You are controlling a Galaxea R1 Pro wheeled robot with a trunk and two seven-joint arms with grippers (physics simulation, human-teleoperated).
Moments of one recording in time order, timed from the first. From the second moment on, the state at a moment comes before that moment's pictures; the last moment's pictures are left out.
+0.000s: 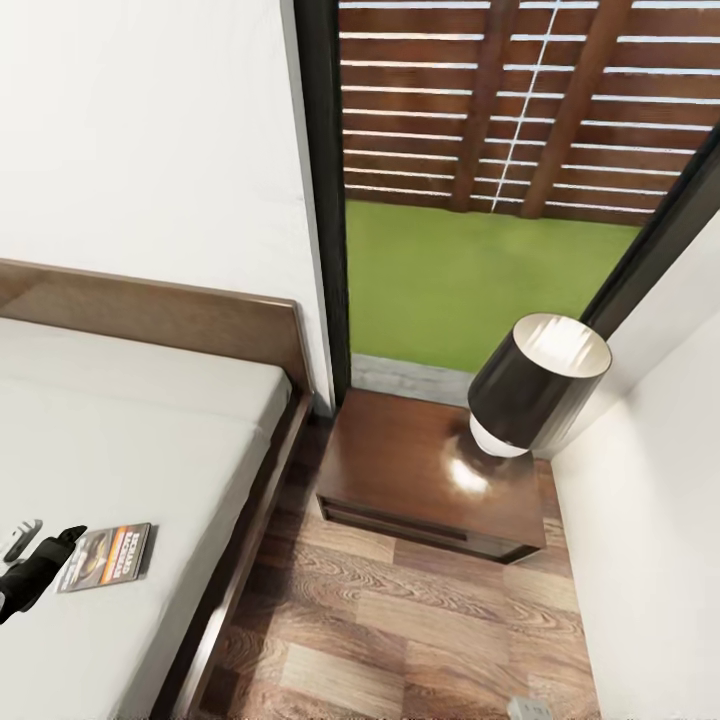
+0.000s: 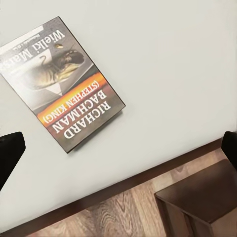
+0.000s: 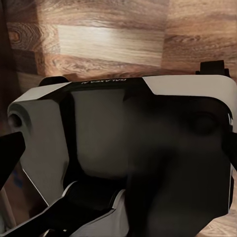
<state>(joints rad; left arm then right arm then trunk) -0.53 0.33 0.74 -0.77 0.58 0.48 -0.06 -0.46 -0.13 -0.02 -0.01 -0.14 0.03 0.53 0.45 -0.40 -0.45</state>
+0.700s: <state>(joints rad) -0.53 0.33 0.74 -0.77 0.58 0.48 -0.06 -0.46 -0.13 -0.02 -0.01 -0.14 0.03 0.53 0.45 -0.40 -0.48</state>
